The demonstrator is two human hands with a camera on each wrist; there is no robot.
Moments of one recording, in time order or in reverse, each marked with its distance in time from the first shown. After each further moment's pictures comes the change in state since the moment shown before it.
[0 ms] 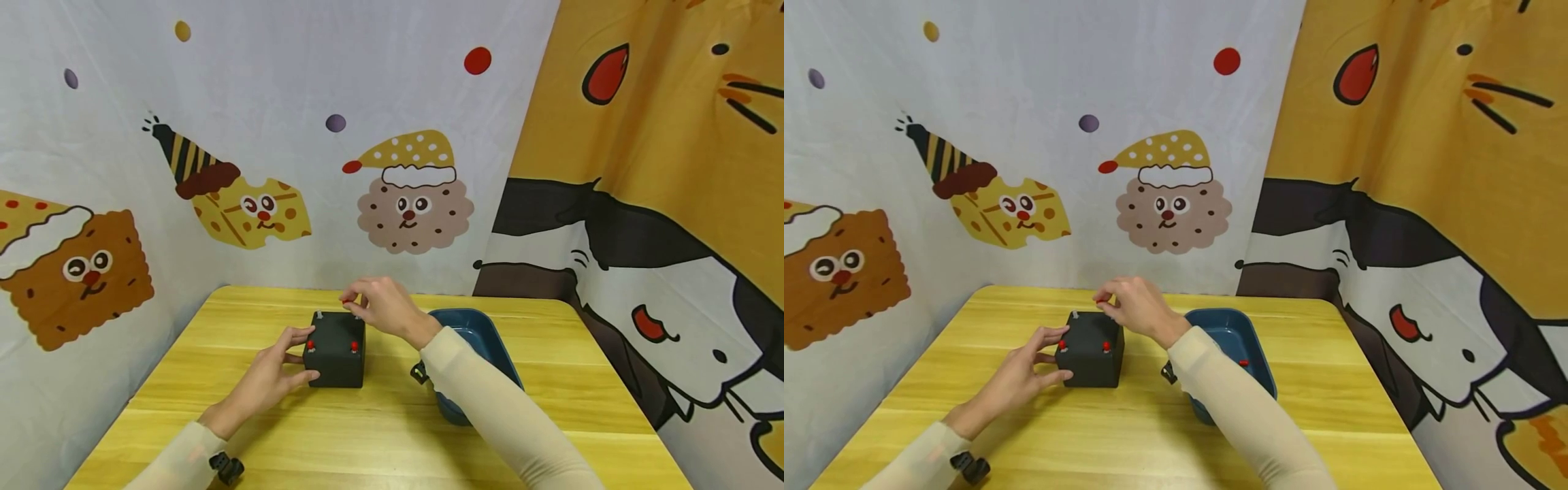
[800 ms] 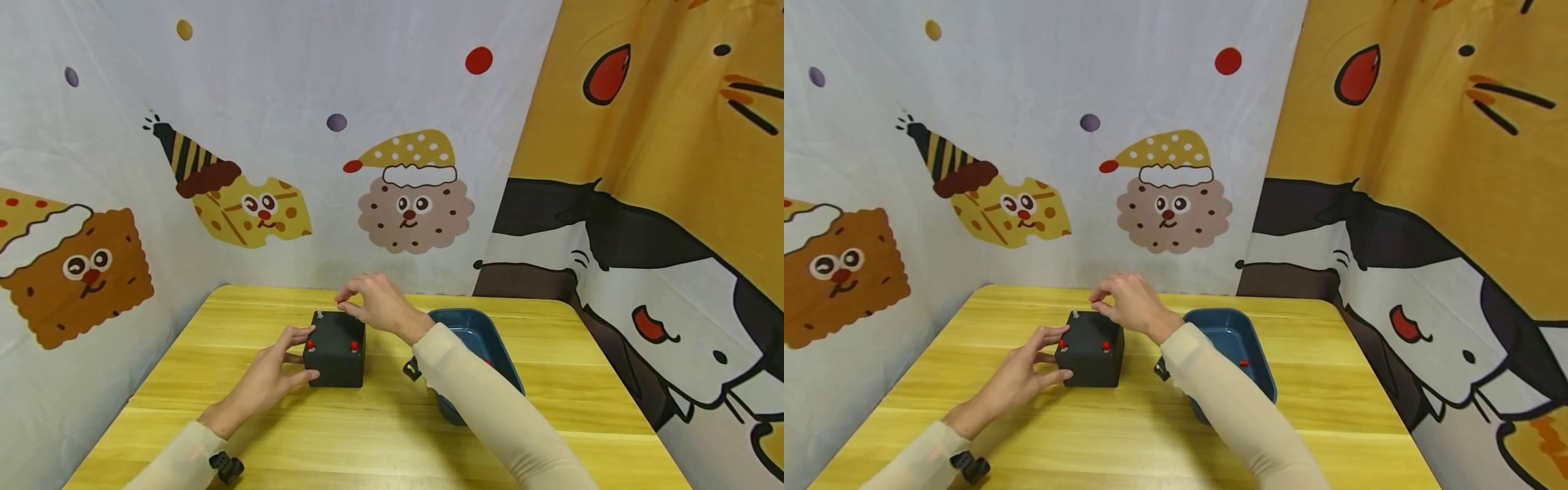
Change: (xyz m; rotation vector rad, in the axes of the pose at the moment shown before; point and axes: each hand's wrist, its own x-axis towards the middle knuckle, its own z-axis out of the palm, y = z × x) left_hand 0.000 -0.004 0.001 -0.003 0.006 0.010; right_hand 0.013 0.001 0.009 0.020 -0.058 0.041
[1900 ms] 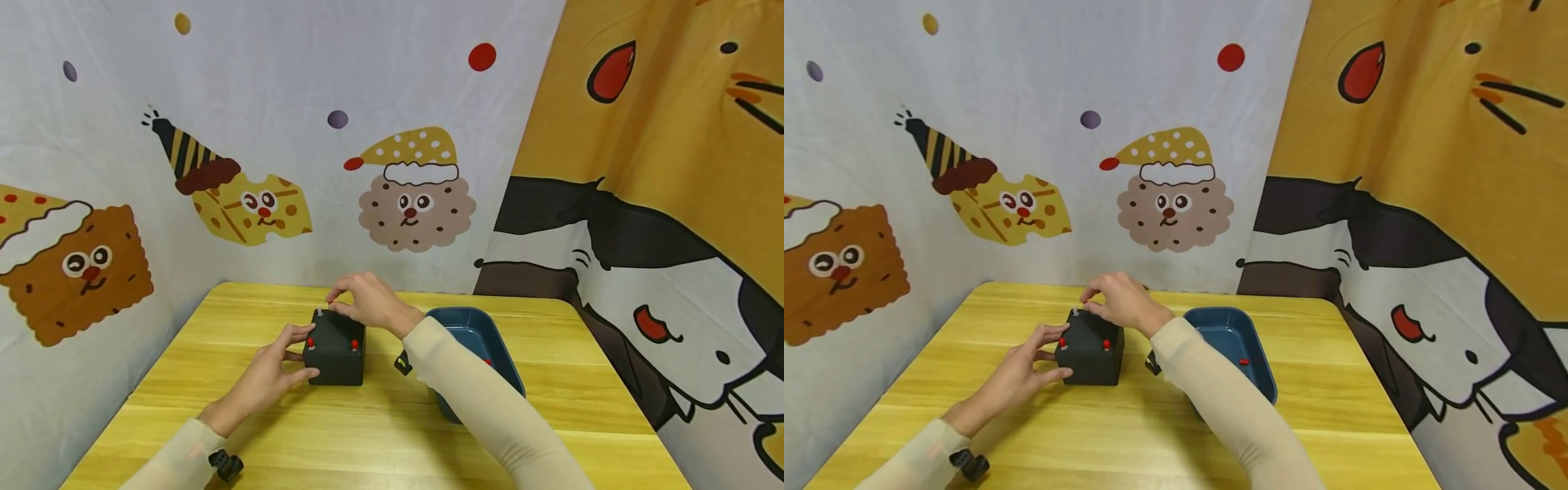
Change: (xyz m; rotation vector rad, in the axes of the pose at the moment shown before) left_hand 0.000 -0.001 -0.002 -0.013 -0.018 -0.013; right_hand 0.016 -0.006 0.006 0.071 -0.109 0.026
